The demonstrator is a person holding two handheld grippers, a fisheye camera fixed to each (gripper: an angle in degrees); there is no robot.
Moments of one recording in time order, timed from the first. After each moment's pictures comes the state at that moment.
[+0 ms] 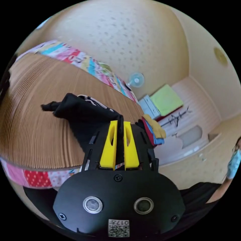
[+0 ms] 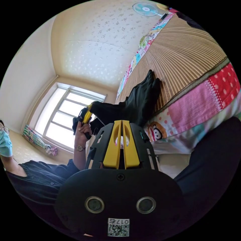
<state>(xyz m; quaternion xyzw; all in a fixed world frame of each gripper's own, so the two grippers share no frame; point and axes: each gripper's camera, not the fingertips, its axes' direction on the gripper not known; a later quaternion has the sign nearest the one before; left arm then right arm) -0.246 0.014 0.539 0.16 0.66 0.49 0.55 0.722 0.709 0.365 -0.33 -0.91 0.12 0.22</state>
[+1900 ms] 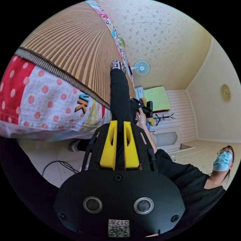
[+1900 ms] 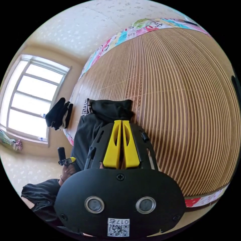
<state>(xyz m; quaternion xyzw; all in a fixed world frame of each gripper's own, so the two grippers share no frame) -0.244 -0.074 0.757 -0.07 0.71 0.47 0.52 0.449 0.570 0.319 -0.33 -0.85 -0.13 0.39</state>
